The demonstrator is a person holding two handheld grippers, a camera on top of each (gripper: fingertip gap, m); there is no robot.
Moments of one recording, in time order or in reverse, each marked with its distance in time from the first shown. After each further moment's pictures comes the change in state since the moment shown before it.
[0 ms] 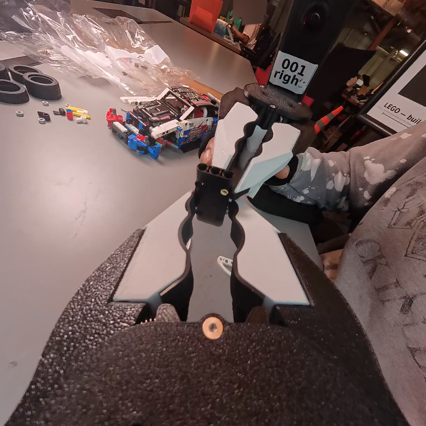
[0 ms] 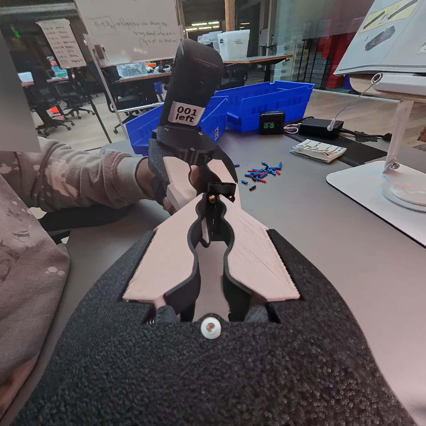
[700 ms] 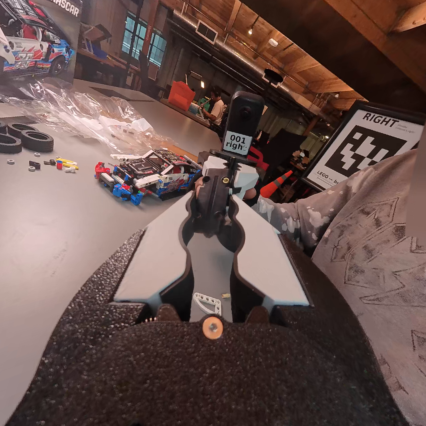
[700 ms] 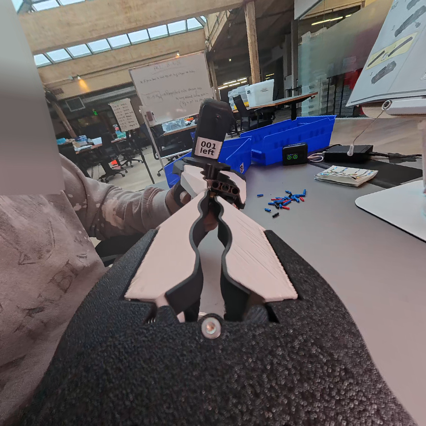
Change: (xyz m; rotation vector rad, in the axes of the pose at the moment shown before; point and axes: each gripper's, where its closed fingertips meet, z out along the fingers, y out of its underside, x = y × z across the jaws) left arm 0.016 -0.047 -0.026 0.273 0.135 -0.089; right arm -0.007 -0.030 -0.017 0.183 -0.146 0.126
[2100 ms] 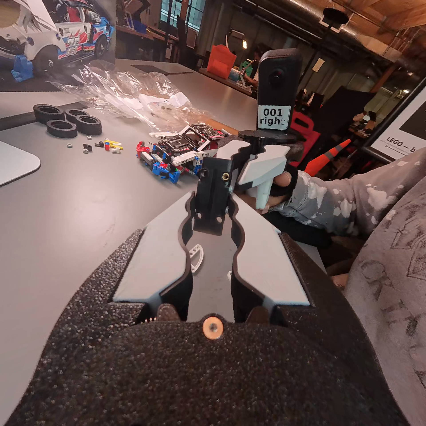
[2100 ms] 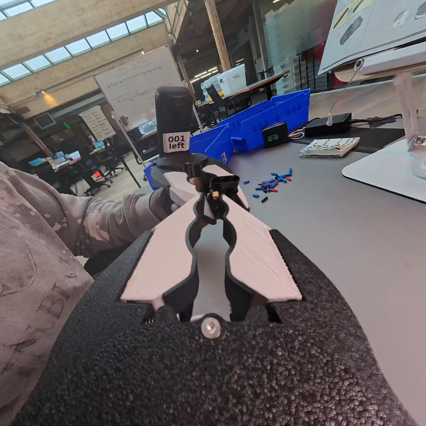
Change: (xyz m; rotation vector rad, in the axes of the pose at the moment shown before) left arm -0.030 0.021 -0.003 -0.126 -0.190 0.113; right arm 0.021 0.016 0.011 -0.028 0.121 0.125
